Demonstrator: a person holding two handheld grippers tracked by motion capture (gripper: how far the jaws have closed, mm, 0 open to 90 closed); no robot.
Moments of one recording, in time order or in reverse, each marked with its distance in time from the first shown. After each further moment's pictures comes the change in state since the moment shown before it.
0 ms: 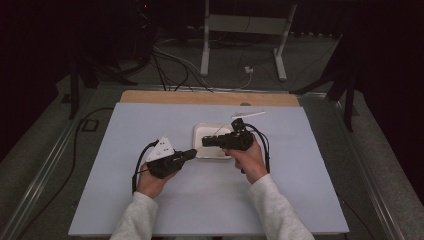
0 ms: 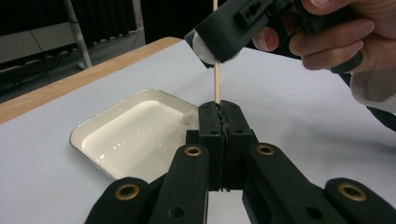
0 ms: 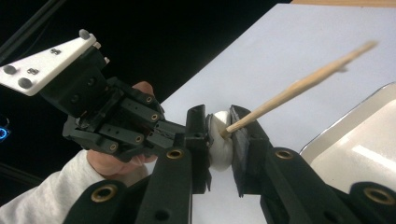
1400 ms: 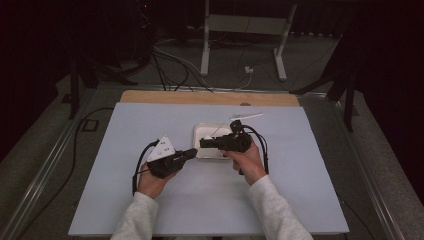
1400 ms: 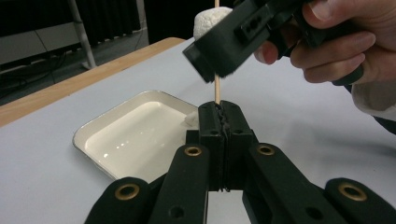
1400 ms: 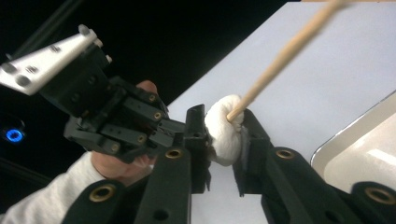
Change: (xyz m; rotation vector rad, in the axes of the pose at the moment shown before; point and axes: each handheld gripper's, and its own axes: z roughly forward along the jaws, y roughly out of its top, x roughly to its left) left arm -0.002 0.003 0.000 -0.004 0.012 -0.003; right arm -0.003 -0.005 0.005 -0.020 0.043 0.026
